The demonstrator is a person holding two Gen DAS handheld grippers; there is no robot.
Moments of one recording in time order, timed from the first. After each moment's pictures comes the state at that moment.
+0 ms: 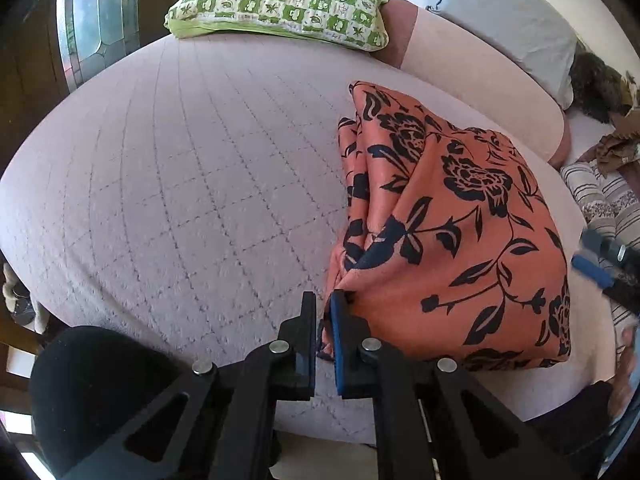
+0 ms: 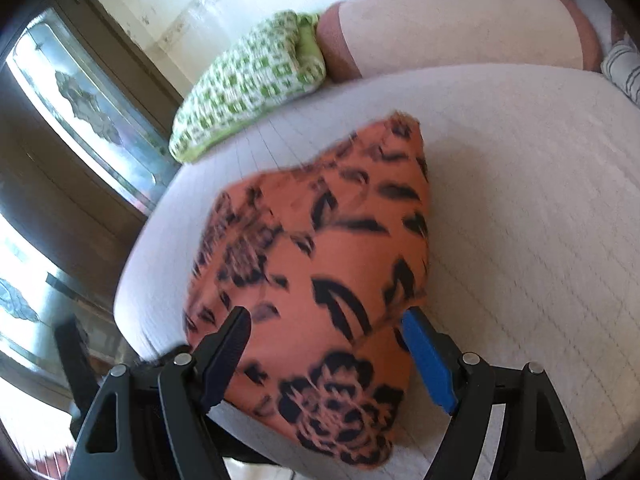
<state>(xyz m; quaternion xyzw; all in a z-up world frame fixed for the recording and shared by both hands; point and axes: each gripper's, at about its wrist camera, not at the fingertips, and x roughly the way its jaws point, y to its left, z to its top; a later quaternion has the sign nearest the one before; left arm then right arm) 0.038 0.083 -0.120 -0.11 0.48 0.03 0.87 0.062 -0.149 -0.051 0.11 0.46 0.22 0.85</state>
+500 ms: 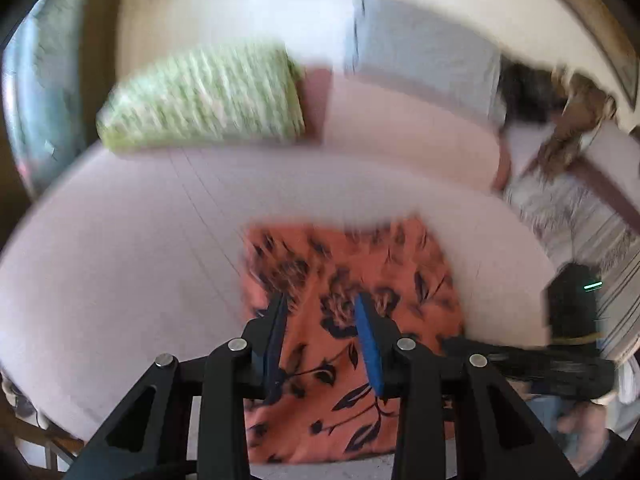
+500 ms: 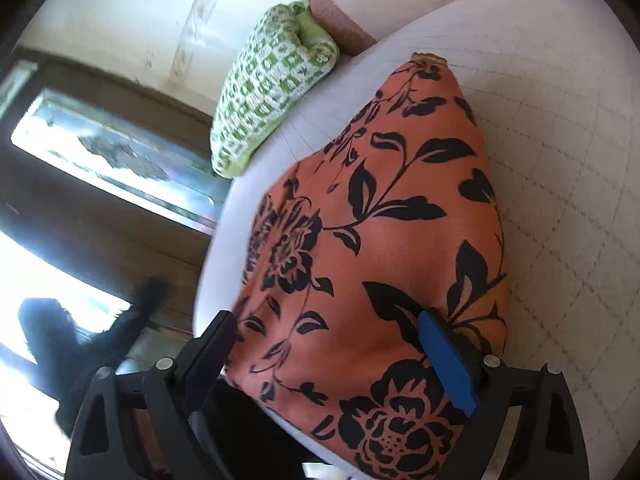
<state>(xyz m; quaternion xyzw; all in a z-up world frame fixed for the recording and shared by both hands) 0.065 0.024 -0.048 -0.05 0.42 -0.06 0.91 0.085 -0.165 -0.096 0.28 0.49 0.31 0.77</state>
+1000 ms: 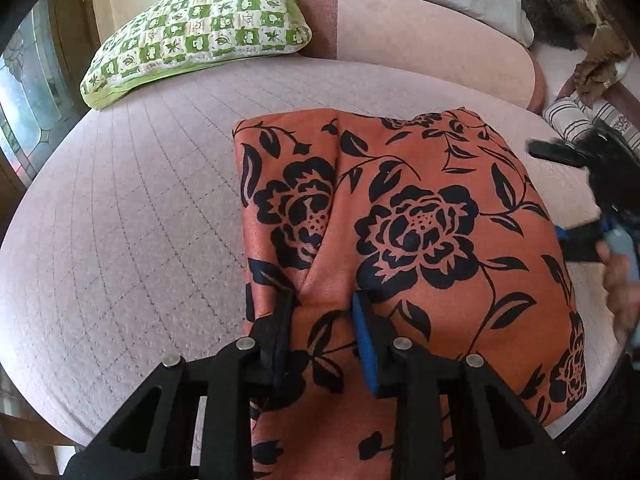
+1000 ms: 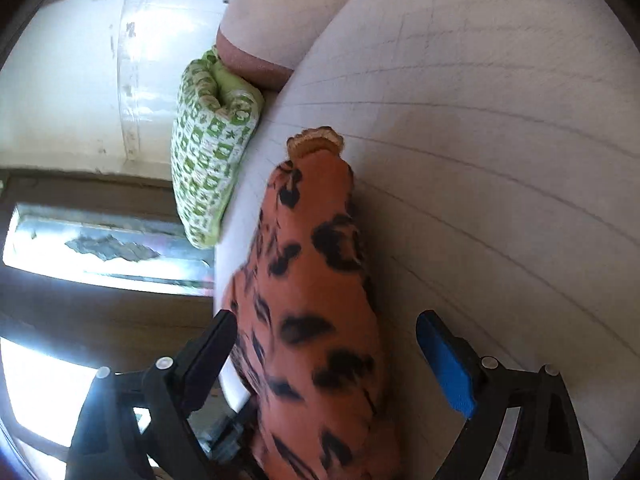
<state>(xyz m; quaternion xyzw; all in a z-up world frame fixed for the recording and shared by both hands) 0.088 0.023 -0.115 0.02 0.48 -0.03 0.88 0.194 -0.225 -0.134 0.40 0.52 0.24 0.72</state>
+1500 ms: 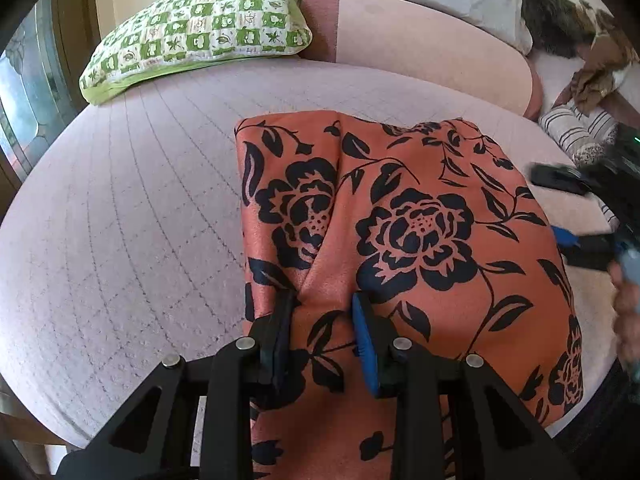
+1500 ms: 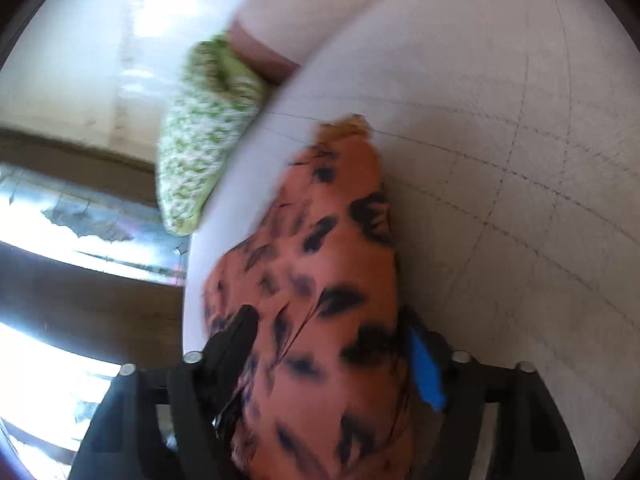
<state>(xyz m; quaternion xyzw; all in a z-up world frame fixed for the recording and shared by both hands) 0.085 0.026 -0.112 0.00 0.47 -0.04 0.88 0.156 -0.200 -0.105 0.31 0.51 0.22 0.77</state>
